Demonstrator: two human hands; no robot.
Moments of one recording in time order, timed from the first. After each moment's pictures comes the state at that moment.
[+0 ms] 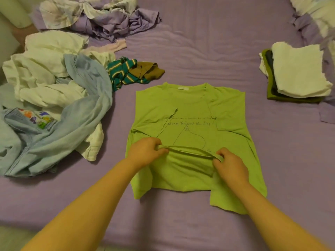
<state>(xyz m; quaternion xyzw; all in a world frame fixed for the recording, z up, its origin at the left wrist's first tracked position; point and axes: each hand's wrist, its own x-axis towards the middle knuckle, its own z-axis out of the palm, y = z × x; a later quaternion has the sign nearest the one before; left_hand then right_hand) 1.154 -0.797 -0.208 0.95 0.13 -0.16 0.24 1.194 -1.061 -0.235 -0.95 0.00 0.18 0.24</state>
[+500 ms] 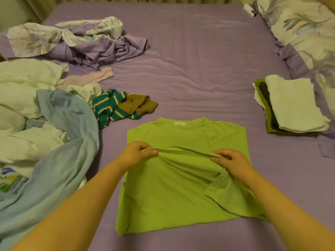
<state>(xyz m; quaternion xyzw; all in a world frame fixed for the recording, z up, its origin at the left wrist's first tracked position) 1.305 -0.700 -0.216 0.82 0.16 -0.18 0.51 1.349 -1.010 -0.212 -0.82 0.03 0.24 0.52</state>
